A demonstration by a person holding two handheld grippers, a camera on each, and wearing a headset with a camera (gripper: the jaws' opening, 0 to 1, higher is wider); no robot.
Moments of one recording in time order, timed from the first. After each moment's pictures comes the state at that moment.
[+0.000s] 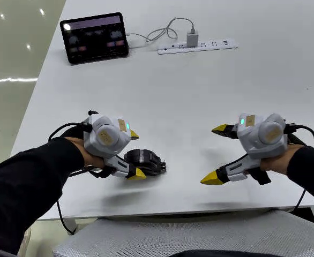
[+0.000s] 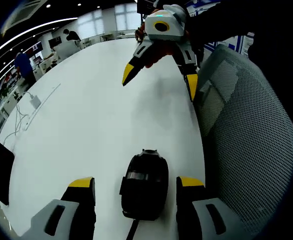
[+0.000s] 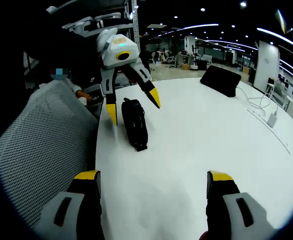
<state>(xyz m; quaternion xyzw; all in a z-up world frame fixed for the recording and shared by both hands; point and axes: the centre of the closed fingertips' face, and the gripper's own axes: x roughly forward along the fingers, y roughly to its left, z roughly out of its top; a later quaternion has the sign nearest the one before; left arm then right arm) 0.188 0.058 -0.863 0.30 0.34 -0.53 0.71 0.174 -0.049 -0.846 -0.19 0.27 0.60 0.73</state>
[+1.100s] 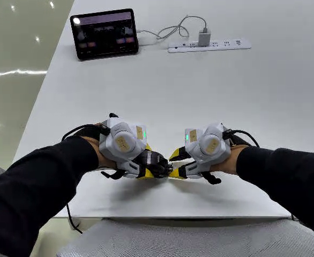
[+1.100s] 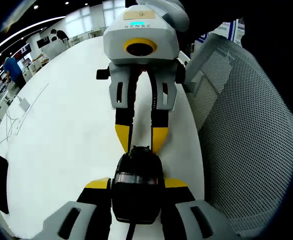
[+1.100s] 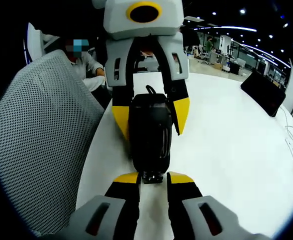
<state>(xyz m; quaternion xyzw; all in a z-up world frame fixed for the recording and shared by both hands) 0.180 0.057 -0.876 0.32 0.35 -0.56 0.68 0.172 0.035 -0.899 -0.28 0.26 0.67 0.63</state>
